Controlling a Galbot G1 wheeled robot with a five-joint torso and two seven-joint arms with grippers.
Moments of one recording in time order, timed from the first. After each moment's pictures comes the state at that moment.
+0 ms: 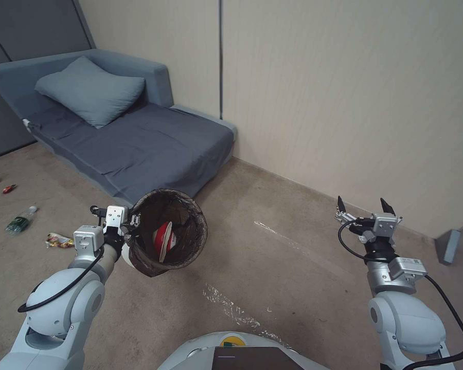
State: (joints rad) left arm 1.52 -1.21 -0.75 -2.40 -0.36 0.74 -0.06; right arm -1.60 1.42 0.86 2.24 0.16 -0.07 0.01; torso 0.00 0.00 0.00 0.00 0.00
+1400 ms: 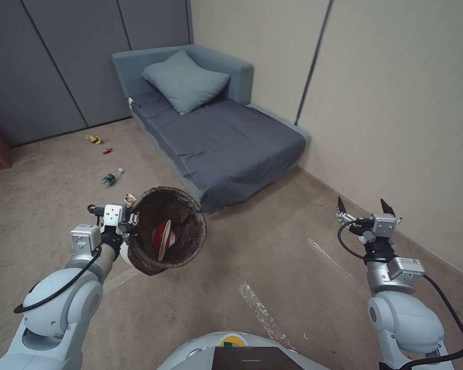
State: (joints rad) left arm 1.52 -1.21 -0.76 -2.41 -0.38 0.74 -0.07; right arm -1.59 1.42 0.86 2.23 0.15 -0.07 0.01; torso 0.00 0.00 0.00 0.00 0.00
